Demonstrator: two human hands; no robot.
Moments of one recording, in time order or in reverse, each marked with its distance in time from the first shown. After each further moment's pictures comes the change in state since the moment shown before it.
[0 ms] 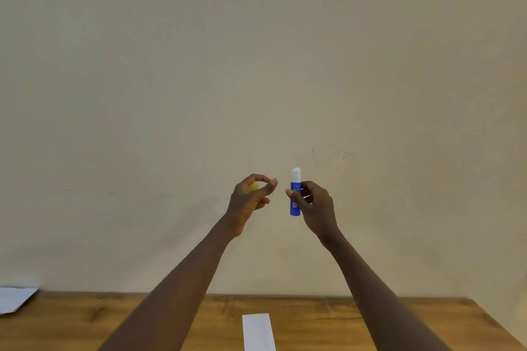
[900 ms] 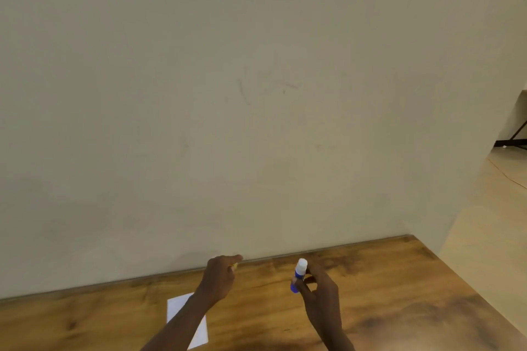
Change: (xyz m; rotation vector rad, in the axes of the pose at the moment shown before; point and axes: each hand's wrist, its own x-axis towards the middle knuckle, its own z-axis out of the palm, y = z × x) left_hand -0.003 -0.269 0.114 0.696 -0.281 -0.201; right_hand -0.135 0.257 -0.040 -0.193 0.079 0.483
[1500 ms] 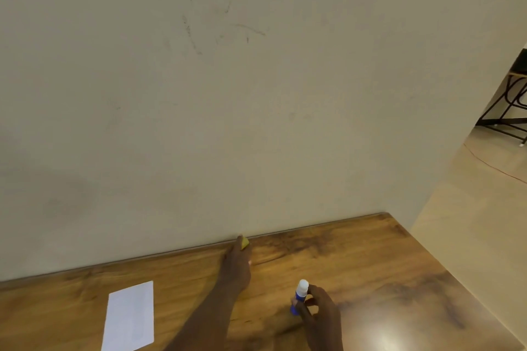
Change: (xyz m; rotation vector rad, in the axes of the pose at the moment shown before) left_hand 0.055 0.020 0.141 0.339 -0.197 -0.060; right_hand -0.009 0.100 -0.027 -0.111 0.013 0.133
